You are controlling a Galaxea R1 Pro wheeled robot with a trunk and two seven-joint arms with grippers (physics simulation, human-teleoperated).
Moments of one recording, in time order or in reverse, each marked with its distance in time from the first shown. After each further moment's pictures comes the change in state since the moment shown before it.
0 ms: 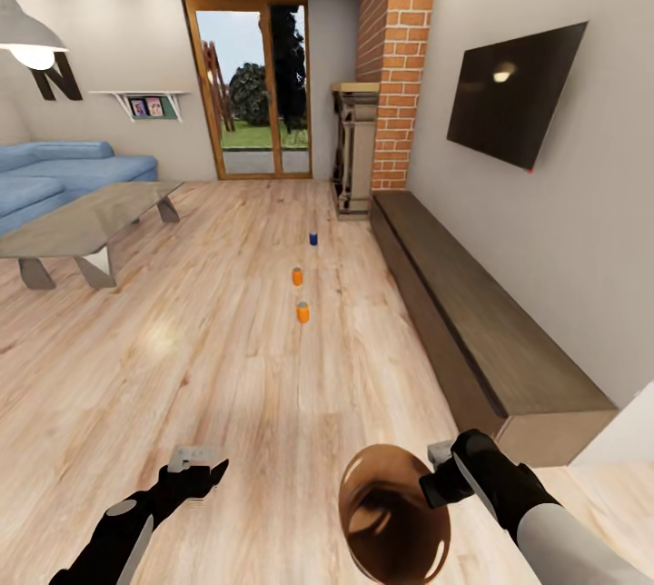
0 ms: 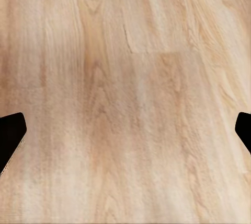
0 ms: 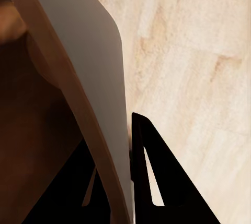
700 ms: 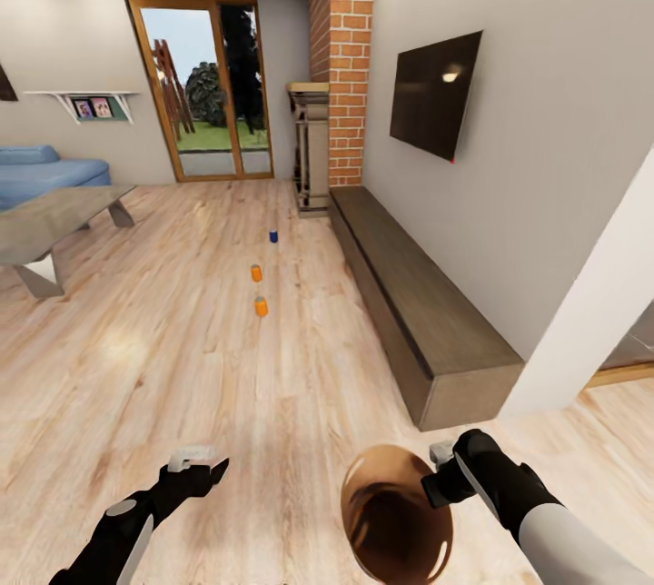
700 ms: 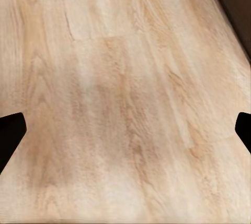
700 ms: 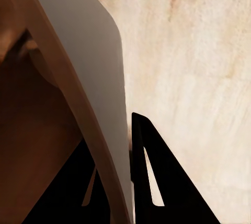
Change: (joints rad) left arm 0.001 0.000 0.000 -0.001 0.007 -0.004 -0.003; right arm 0.000 -0.006 0.002 0.000 0.004 0.000 -0.003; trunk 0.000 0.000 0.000
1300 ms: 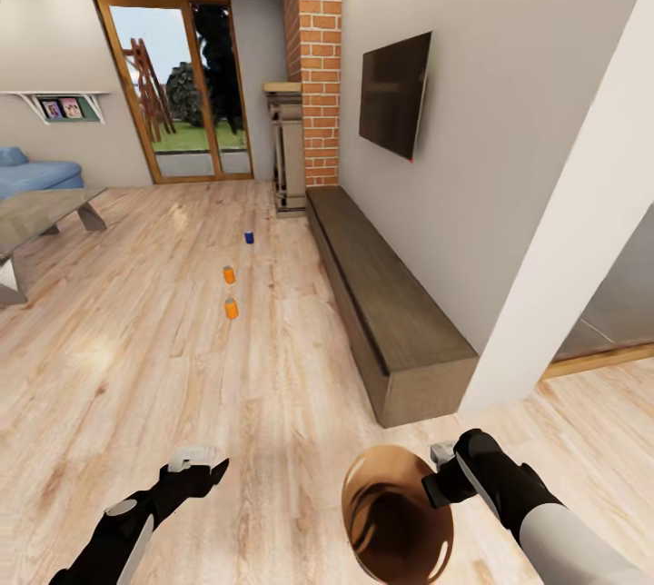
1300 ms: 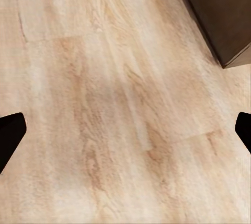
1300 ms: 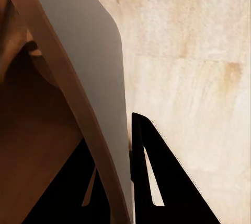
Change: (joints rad) left arm 0.000 0.000 0.000 0.000 -0.004 0.002 0.000; right arm 0.000 -0.002 -0.001 0.000 -0.002 0.002 0.000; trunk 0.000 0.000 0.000
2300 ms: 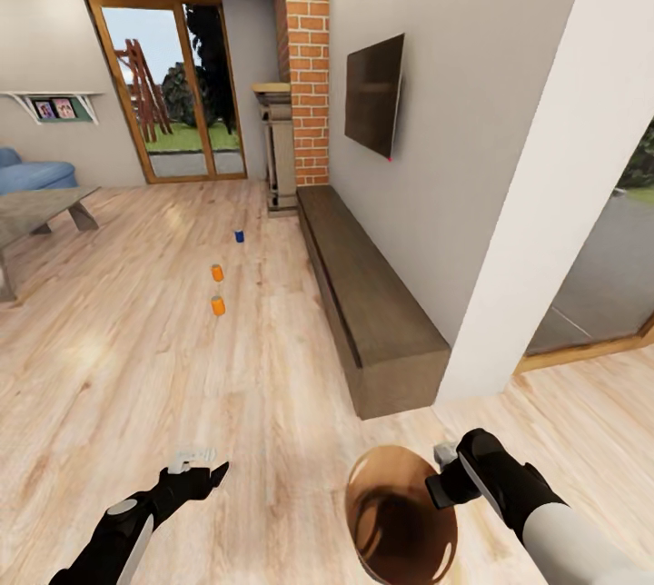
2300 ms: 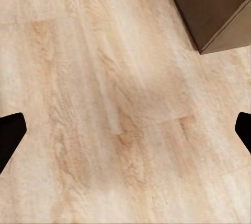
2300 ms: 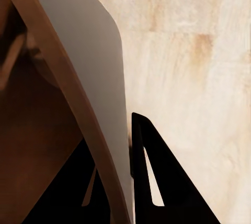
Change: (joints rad) left arm 0.000 0.000 -0.001 -0.001 -0.002 0.031 0.000; right arm -0.001 -0.011 0.001 0.000 -0.007 0.018 0.000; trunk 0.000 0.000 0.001
